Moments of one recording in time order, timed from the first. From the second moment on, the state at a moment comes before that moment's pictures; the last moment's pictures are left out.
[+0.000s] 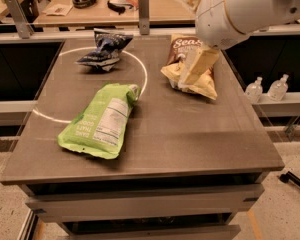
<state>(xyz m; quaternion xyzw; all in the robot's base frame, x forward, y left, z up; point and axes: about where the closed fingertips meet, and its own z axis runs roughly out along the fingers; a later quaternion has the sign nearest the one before) 0.568 -0.070 1.001 -0.71 0.56 -0.07 0.42</state>
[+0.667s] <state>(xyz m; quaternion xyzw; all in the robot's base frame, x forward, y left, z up) 0.603 -0.029 0.980 -0.72 0.53 -0.05 0.45</state>
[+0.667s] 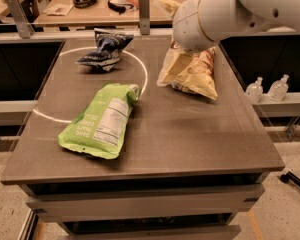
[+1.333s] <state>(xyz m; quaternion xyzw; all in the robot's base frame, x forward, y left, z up) 0.658 0.011 0.966 -0.74 0.47 -0.02 0.48</state>
